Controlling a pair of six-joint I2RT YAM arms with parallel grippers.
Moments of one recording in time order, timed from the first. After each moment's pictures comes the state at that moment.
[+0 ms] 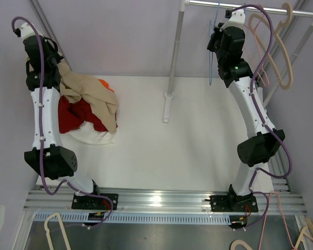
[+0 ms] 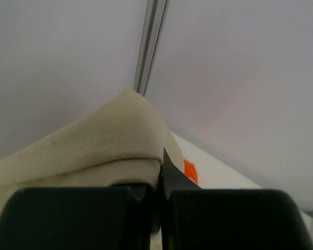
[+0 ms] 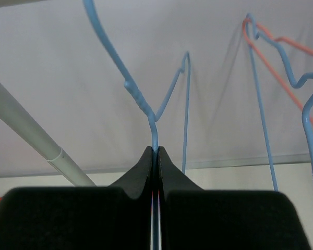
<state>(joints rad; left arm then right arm) 0.21 1.62 1.92 -0.39 -0.24 -0.25 0.28 1.86 2.14 -0.25 0.27 0.18</state>
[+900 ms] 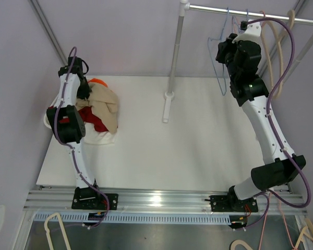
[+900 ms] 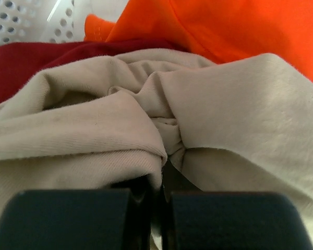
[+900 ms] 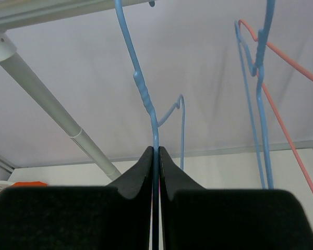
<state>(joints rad) 0.16 2.23 2.16 -1.04 -0.15 -0.23 0.28 1.54 1.78 -0.20 0.23 0.25</state>
